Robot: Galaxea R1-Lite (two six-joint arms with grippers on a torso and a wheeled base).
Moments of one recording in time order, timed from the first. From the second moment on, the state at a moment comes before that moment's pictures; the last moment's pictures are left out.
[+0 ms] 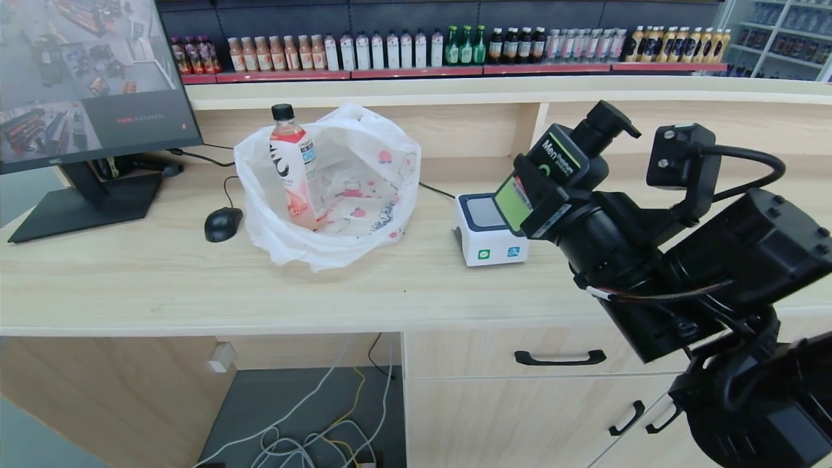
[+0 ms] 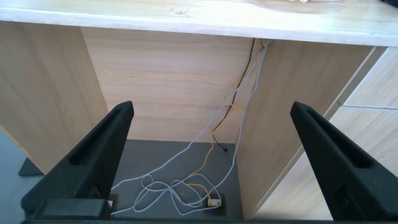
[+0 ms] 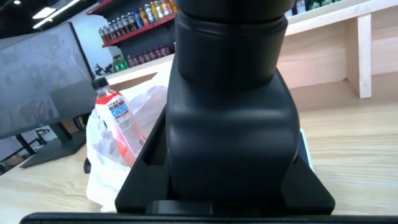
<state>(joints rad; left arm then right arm) 0.00 0.00 0.00 0.00 0.00 0.00 0.69 1.80 -0.74 -1.51 -0.32 0.16</state>
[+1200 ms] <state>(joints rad) 0.00 0.00 0.00 0.00 0.00 0.00 0.52 2.05 -1.25 -1.16 -0.37 0.69</state>
